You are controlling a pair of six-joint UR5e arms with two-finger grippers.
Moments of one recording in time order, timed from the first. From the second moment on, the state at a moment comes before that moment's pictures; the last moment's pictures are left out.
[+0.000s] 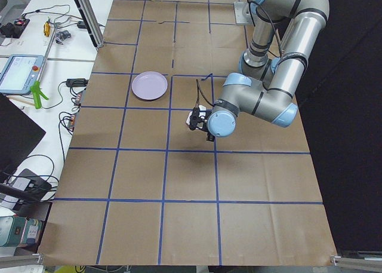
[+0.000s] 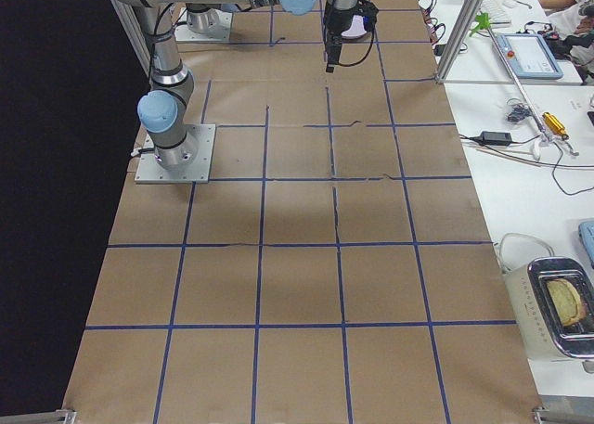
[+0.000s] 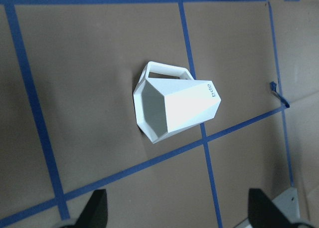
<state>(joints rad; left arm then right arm) -0.45 -1.82 -1.67 -1.77 1.29 1.37 1.47 -1.48 1.43 -1.44 -1.60 -0.06</state>
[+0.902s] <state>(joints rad) -0.45 -2.06 -1.69 -1.83 1.11 1.39 1.47 -1.48 1.43 -1.44 -1.60 -0.06</state>
